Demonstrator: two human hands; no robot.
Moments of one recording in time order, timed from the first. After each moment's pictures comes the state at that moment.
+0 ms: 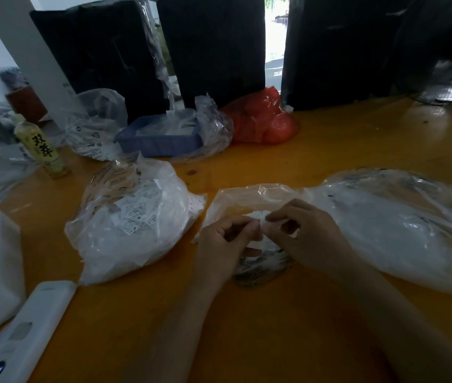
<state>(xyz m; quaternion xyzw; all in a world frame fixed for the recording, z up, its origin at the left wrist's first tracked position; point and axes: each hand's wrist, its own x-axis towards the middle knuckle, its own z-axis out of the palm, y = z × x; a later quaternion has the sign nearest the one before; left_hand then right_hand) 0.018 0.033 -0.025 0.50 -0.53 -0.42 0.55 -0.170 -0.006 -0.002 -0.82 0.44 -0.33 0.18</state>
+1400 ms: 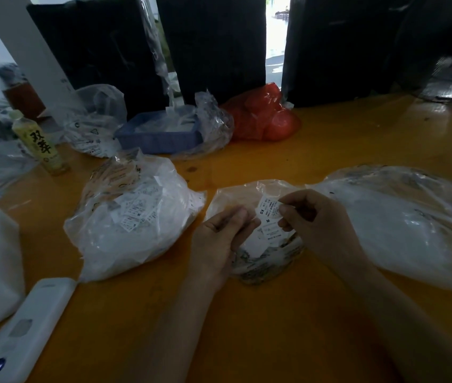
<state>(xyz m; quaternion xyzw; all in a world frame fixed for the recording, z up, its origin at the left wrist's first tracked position) 0.017 0.023 -0.021 0.39 -0.29 -0.60 0.64 -0.173 -0.003 -0.001 -0.67 0.47 -0.47 0.34</state>
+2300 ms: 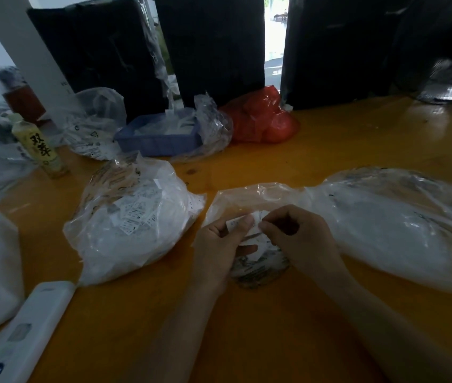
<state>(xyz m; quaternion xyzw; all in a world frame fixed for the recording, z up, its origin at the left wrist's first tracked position) 0.014 0.033 -0.018 0.52 -0.40 -0.48 0.58 -0.151 0.009 -0.015 -0.70 0.47 -0.45 0.31</state>
